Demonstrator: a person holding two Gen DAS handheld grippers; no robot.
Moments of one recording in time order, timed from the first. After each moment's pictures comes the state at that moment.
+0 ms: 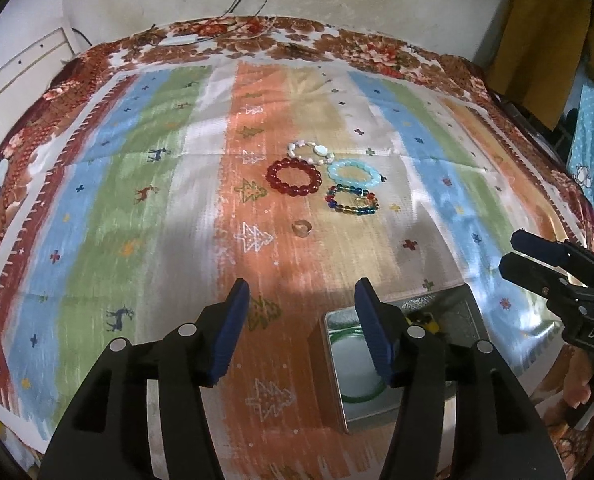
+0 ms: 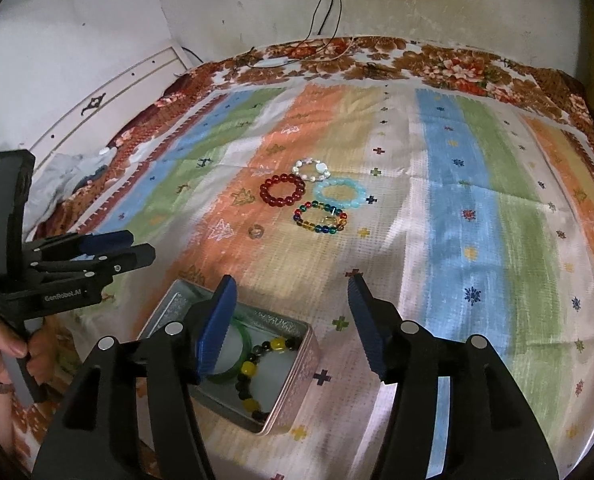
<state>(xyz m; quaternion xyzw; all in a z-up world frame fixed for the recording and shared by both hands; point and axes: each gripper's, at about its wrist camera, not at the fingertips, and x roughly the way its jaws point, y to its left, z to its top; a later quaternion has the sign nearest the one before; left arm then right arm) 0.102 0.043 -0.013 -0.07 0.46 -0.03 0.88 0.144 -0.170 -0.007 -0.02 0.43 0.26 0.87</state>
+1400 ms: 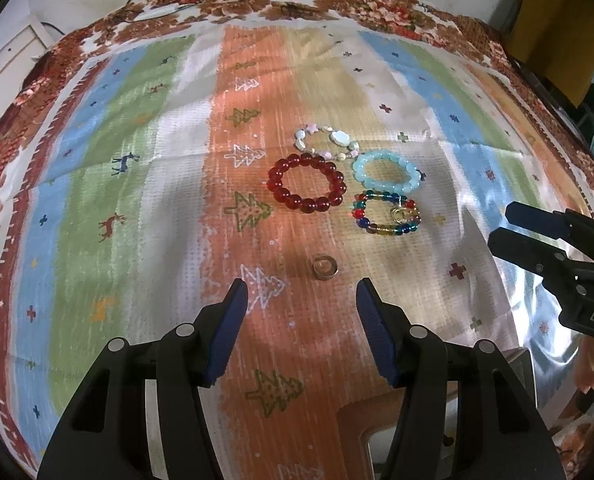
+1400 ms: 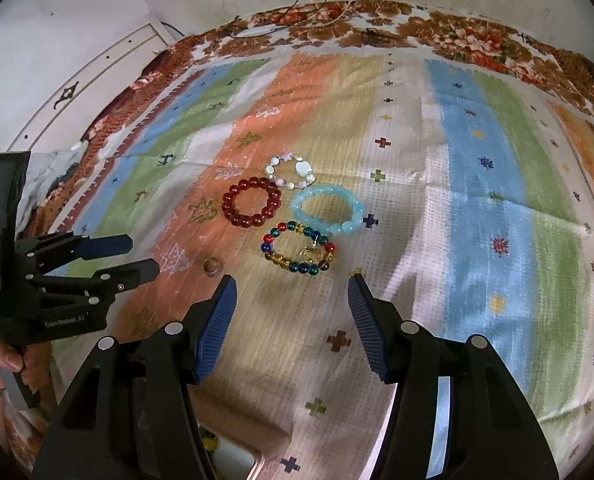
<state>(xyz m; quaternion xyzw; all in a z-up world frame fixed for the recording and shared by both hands) 0.198 0.048 -0.052 -0.04 0.53 -0.03 0.85 0.245 -0.137 -0.042 -0.02 0.48 0.26 0.84</state>
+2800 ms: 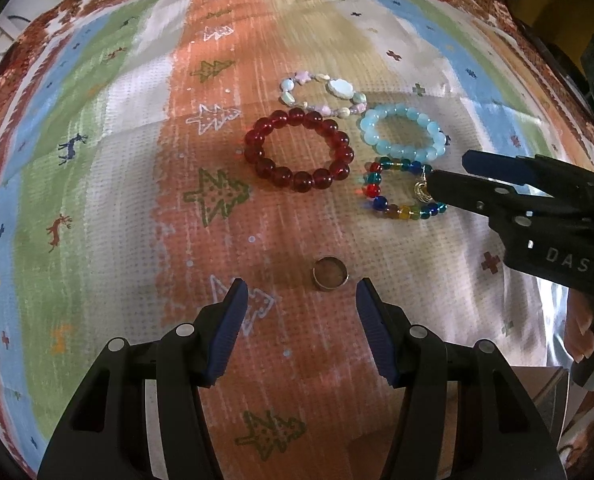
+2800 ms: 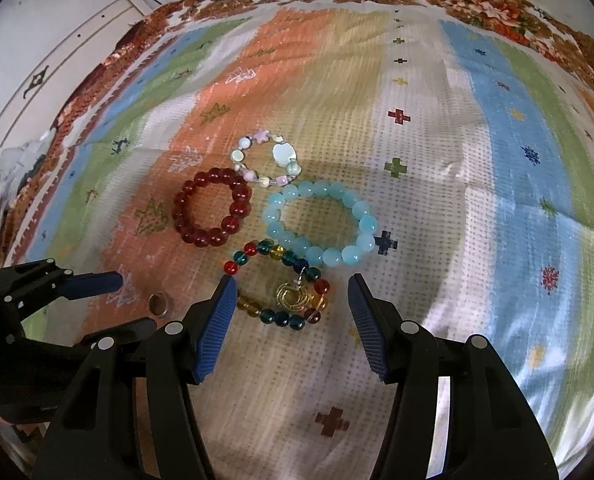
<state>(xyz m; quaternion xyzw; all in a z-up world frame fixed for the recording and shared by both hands) 0.239 0.041 -0.103 -0.02 0.60 -0.06 0.80 0.310 -0.104 -0.096 -0.04 0.54 0.24 0.81</state>
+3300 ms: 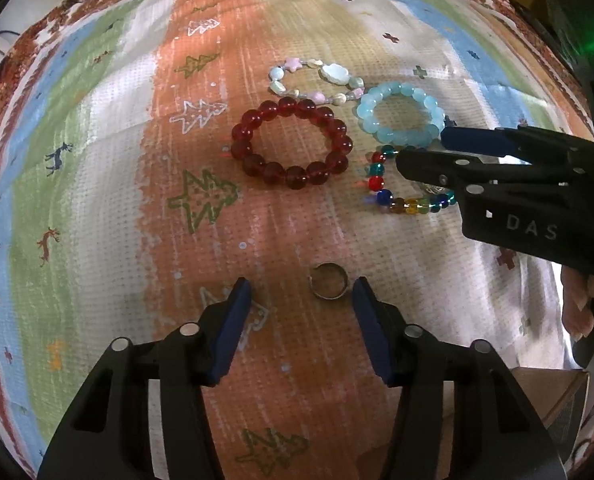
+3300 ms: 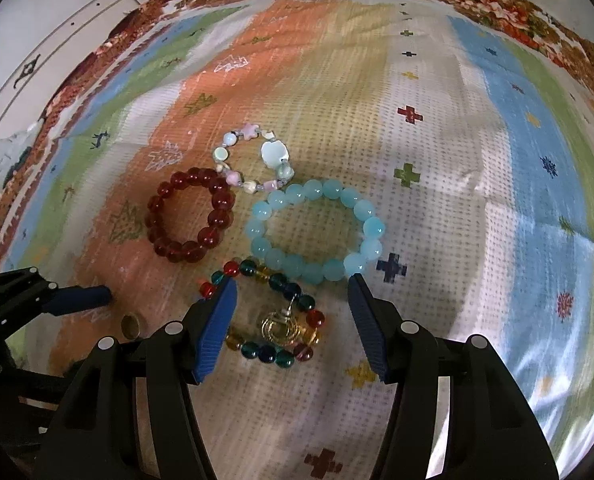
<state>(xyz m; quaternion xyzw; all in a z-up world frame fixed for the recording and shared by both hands) 0.246 0.028 -0.117 0.01 0.60 -0.06 0.79 0.329 -0.091 -0.116 -0.06 0.54 0.23 0.81</state>
